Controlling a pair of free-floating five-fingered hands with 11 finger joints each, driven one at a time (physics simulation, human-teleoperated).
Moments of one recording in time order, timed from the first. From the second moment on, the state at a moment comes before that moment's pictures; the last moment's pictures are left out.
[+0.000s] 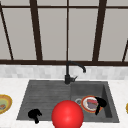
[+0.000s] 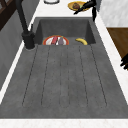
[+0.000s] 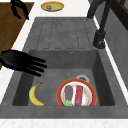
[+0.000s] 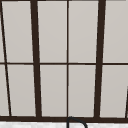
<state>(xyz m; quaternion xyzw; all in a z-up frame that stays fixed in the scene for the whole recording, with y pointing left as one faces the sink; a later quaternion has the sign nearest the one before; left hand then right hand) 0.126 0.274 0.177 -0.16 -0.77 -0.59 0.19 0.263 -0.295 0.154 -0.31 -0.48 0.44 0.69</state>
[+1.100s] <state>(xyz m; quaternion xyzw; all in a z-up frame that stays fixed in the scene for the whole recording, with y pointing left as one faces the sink) 0.126 0.274 0.177 -0.16 -0.77 -0.59 0.19 0.124 -0.292 0.121 -0.36 -0.50 0.44 0.65</state>
